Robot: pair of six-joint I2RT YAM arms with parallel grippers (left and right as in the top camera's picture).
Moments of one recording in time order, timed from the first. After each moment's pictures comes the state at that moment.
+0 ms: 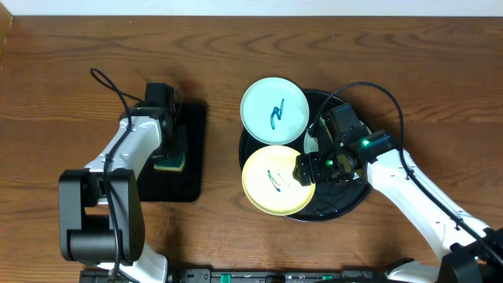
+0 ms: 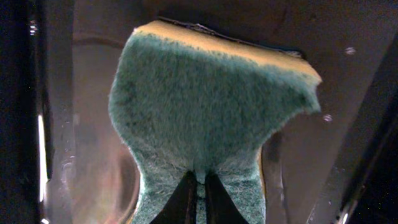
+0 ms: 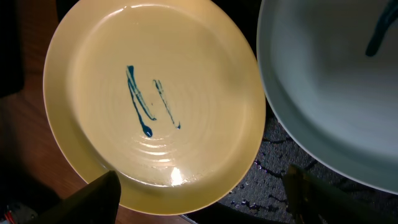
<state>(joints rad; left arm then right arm) -0.01 1.75 1.04 -0.71 -0.08 -0.17 0.44 1.49 0.97 -0.80 -0.31 0.29</state>
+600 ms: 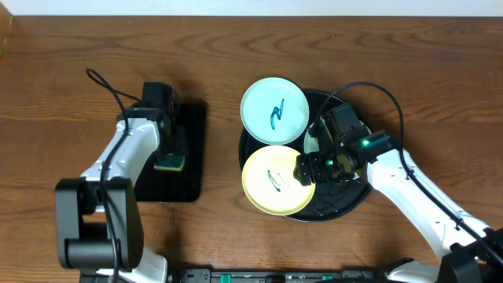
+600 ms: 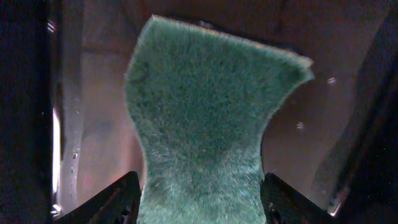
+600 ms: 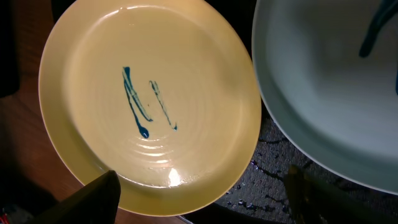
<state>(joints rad) -0.01 1.72 1.04 -0.73 -0.08 -0.17 0.44 1.49 0.97 -0.80 -0.30 0.29</state>
